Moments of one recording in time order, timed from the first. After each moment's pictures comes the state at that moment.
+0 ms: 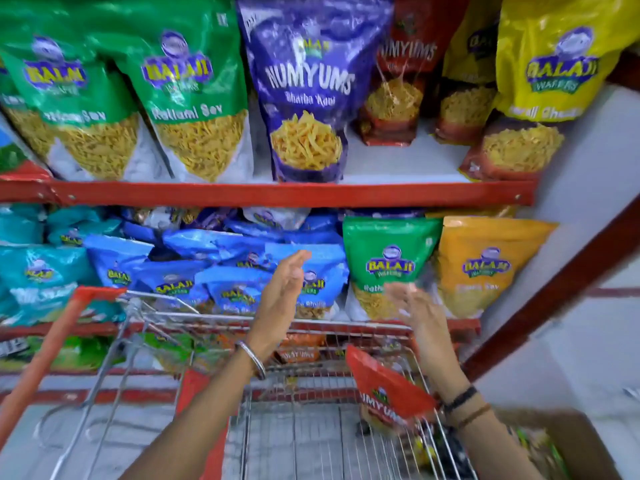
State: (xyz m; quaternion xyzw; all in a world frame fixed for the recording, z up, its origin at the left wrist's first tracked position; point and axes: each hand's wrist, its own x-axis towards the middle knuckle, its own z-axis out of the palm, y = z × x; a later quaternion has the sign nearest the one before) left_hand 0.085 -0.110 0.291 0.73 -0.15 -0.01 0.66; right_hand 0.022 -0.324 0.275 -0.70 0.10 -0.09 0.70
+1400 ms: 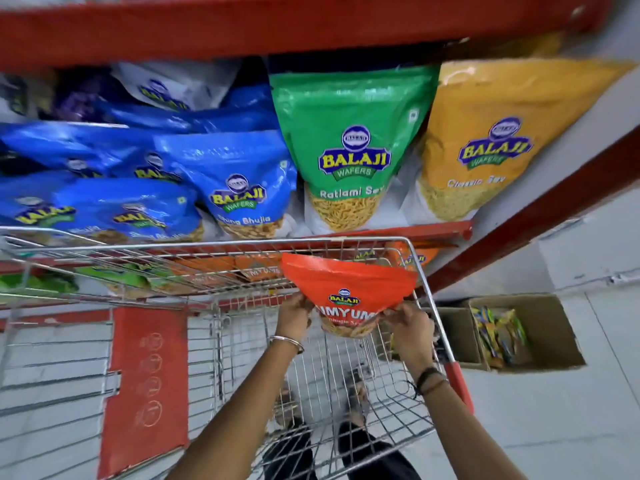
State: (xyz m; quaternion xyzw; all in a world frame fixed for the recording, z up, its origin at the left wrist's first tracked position) left_hand 0.043 -0.203 0.042 0.67 0.26 -0.27 0.64; right_hand -0.029 -0.381 0.083 -0.81 0.34 0.03 0.48
